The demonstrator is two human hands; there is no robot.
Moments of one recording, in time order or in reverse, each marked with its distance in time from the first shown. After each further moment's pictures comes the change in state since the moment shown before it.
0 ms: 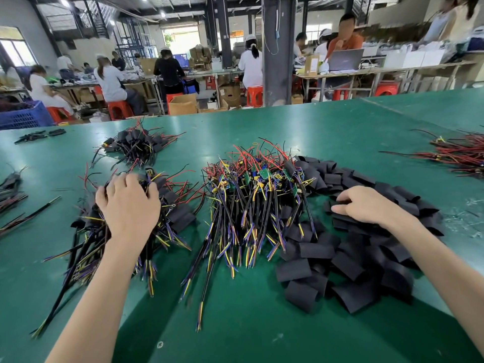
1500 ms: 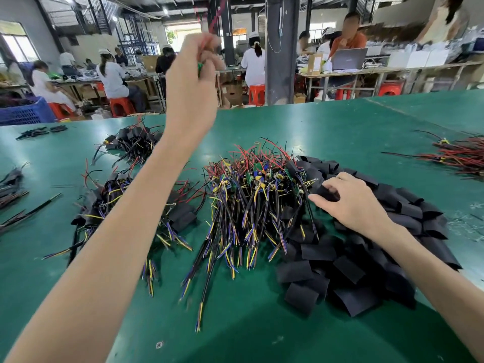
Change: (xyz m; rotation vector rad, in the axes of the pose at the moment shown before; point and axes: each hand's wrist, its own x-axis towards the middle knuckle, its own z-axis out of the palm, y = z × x) left_hand 0.060 0.152 -0.100 -1.023 0.069 0.362; right_hand -0.012 -0.024 0.016 0.127 0.474 -0.302
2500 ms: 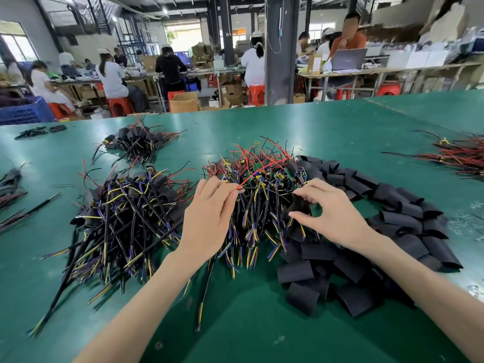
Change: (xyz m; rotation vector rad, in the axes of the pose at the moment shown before) left_hand -0.155 -0.061 0.002 0.341 -0.289 0.051; right_hand -0.015 -0.025 0.014 0.243 0.024 -0.301
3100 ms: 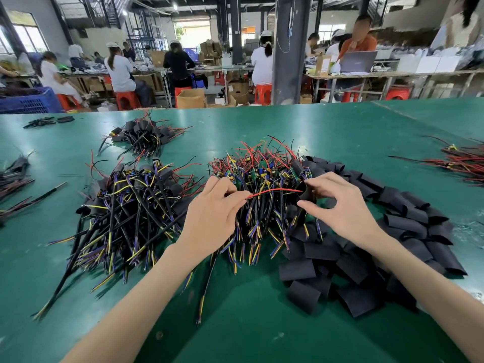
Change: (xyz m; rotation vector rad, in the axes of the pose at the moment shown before) left_hand -0.003 -0.013 0.003 0.230 -0.031 0.194; right_hand 0.003 0.004 -0.004 0.217 0.096 0.083
